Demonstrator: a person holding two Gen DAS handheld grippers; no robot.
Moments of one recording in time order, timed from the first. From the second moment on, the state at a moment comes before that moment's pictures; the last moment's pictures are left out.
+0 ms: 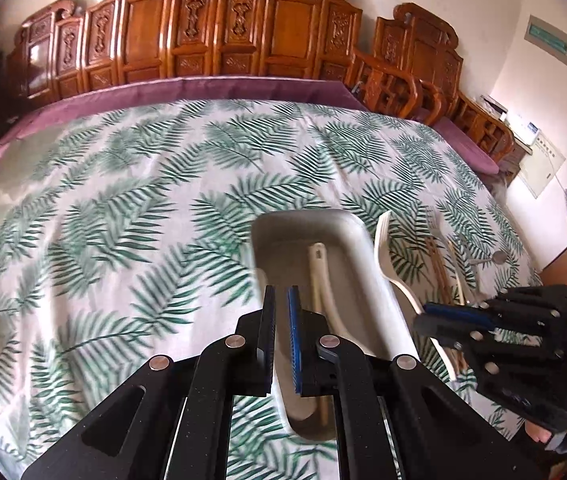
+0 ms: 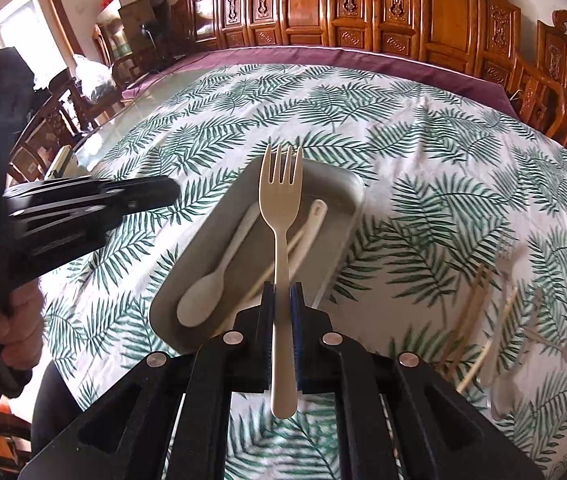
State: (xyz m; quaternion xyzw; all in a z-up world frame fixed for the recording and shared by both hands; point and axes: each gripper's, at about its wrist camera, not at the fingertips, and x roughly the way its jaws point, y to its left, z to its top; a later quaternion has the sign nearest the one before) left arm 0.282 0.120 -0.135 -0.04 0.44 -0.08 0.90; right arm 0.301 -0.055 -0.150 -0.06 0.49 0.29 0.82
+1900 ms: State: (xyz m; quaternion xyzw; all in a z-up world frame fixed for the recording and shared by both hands) left arm 0.272 -0.036 -0.142 0.02 0.45 -0.17 0.88; right arm 0.363 -0.317 -0.210 -0.08 0.53 0.14 0.83
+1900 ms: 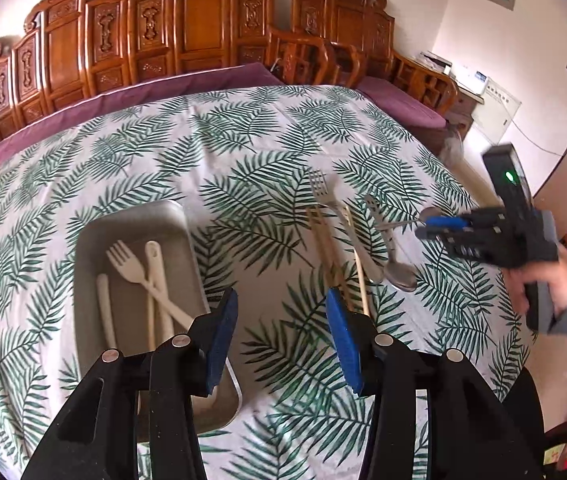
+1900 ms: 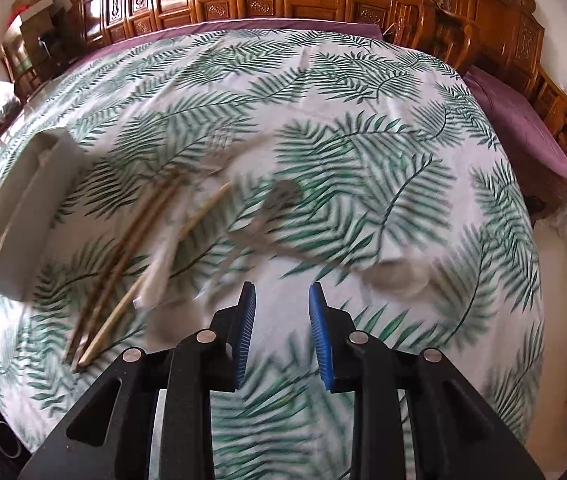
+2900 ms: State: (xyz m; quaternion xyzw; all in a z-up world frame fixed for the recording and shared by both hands) left arm 0.273 -0.073 -0.152 0.04 0.47 -0.19 0.86; right arm 0.378 -0.332 -0.229 -0.10 0.60 0.13 0.78
